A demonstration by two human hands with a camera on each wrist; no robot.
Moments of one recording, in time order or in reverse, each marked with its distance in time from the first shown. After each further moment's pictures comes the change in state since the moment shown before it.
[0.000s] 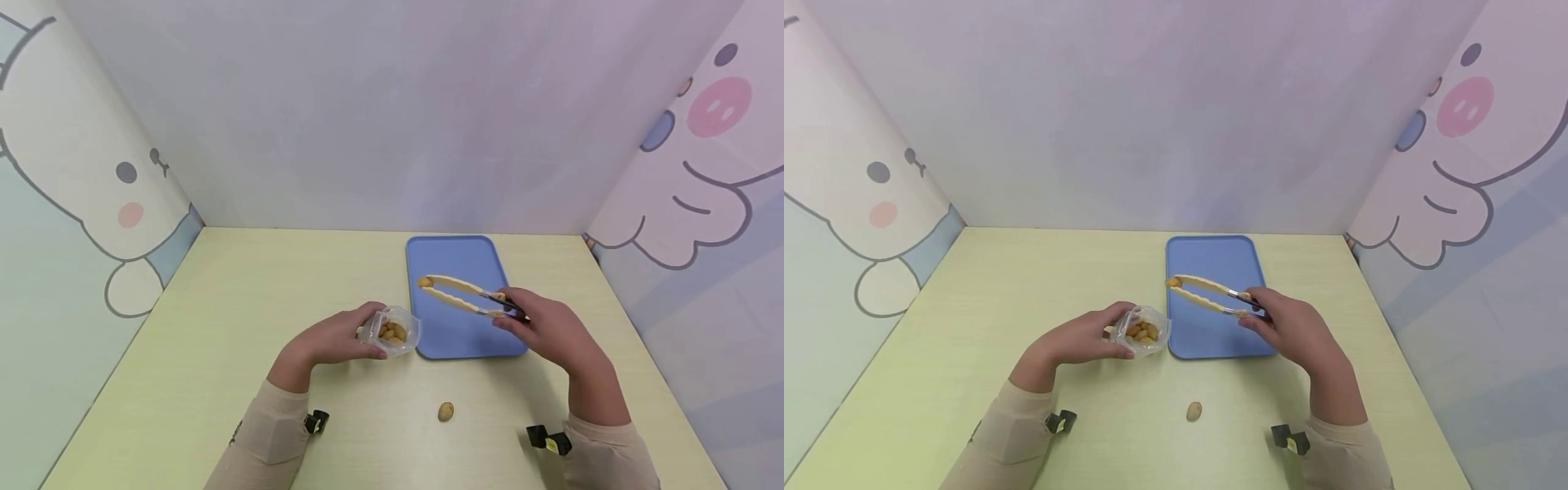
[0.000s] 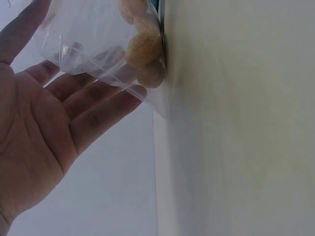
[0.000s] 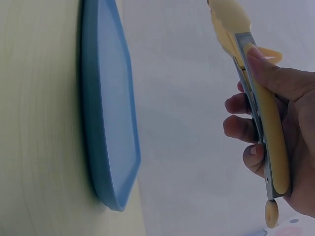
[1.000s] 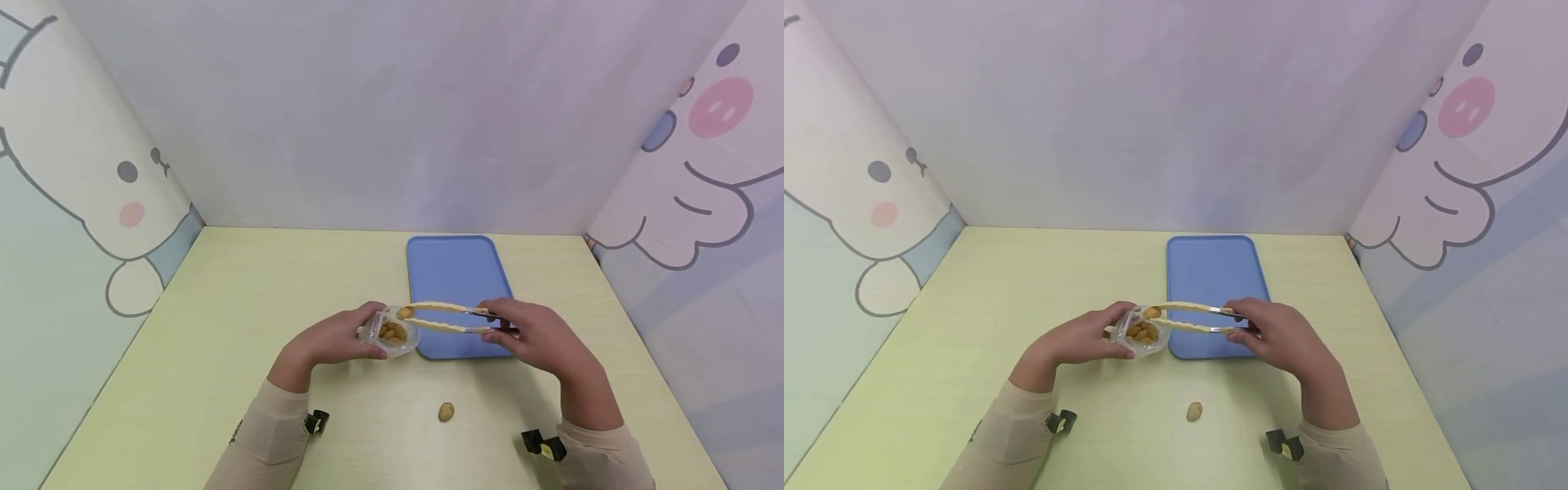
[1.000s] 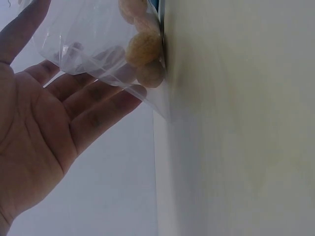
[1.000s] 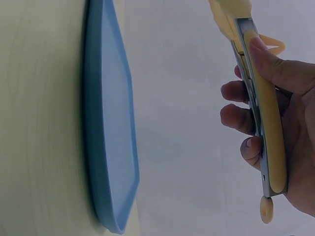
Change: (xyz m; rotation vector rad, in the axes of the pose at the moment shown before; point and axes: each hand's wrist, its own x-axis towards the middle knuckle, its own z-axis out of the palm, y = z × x) left_hand 0.000 0.001 0.000 -0.003 -0.010 -0.010; right_hand 0.001 -0.016 0.005 0.040 0.002 -0.205
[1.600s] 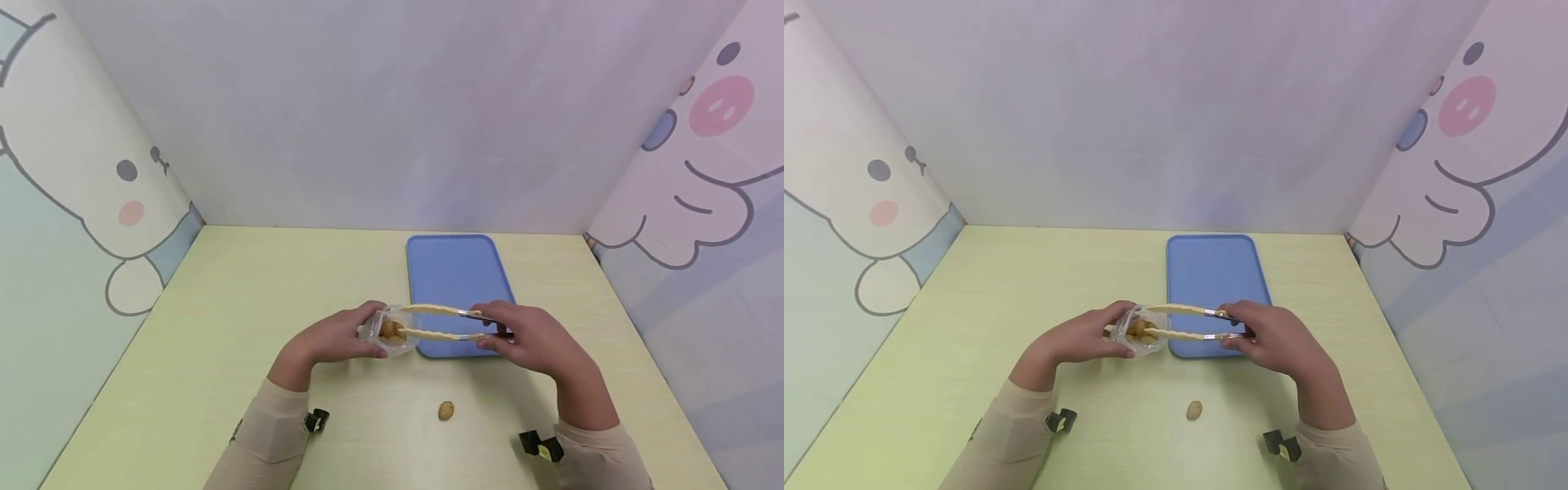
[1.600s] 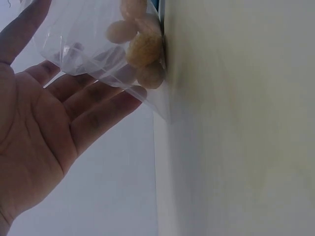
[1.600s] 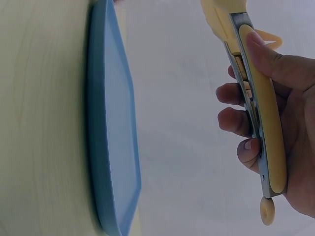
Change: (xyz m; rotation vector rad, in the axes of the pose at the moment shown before) left_hand -0.001 0.001 0.000 -0.009 -0.001 0.002; right_hand 0.001 -0.007 0.002 -0.007 -0.059 0.018
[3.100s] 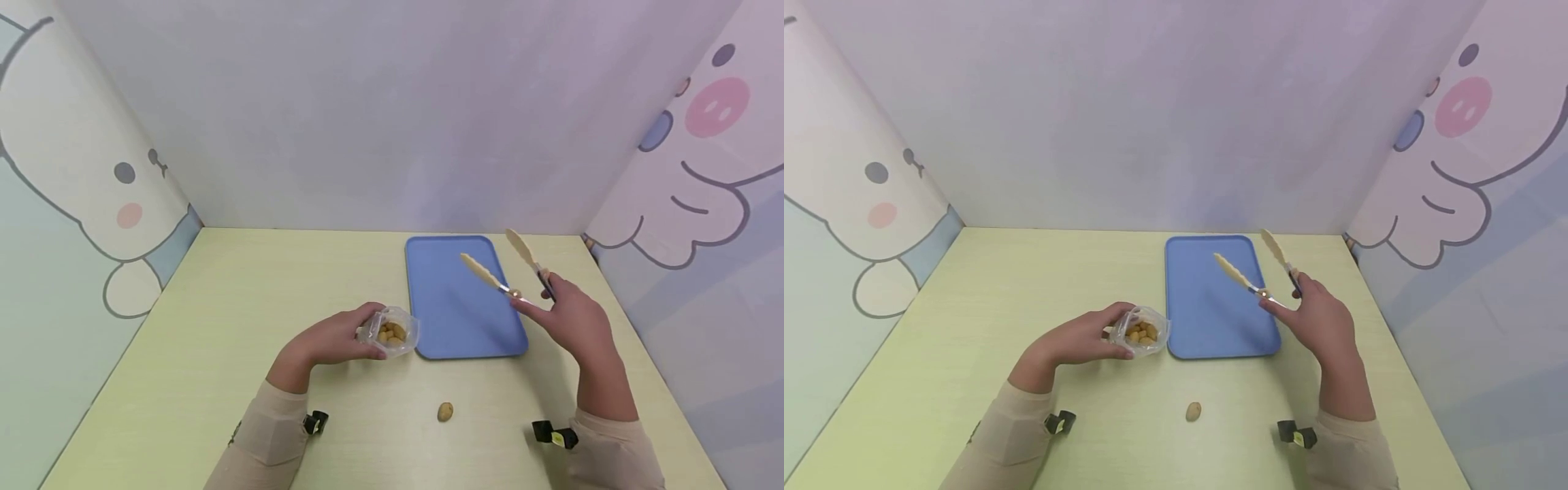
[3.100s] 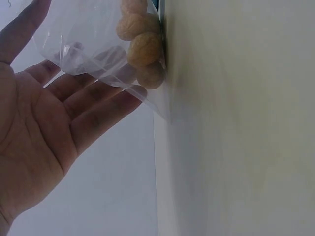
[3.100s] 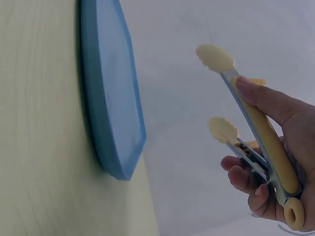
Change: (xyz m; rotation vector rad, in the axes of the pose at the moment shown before) left_hand 0.000 0.000 0.000 0.009 0.004 -0.013; right_hand -0.016 0.052 -0.021 -0.052 0.041 0.707
